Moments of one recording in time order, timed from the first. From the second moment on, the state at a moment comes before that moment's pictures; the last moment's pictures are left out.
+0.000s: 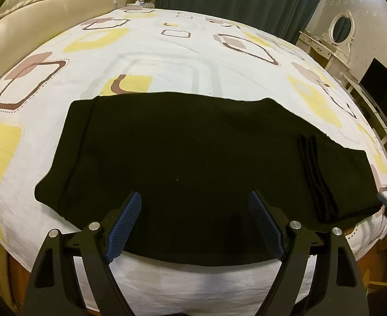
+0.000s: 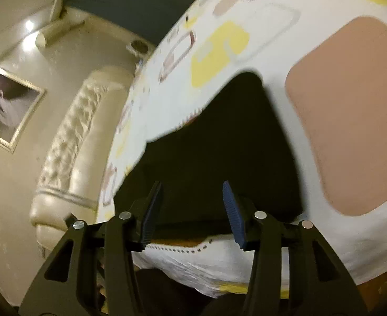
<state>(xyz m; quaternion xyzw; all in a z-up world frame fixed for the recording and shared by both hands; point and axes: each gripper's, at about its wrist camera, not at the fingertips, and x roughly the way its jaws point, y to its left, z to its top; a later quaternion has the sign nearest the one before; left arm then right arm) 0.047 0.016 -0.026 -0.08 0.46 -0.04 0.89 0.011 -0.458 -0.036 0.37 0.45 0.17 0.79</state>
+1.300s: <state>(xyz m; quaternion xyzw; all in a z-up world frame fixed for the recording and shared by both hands) 0.123 0.175 -0.086 -0.37 0.53 -0.16 0.75 0.001 -0.462 -0.058 0.41 0.43 0.21 0.78</state>
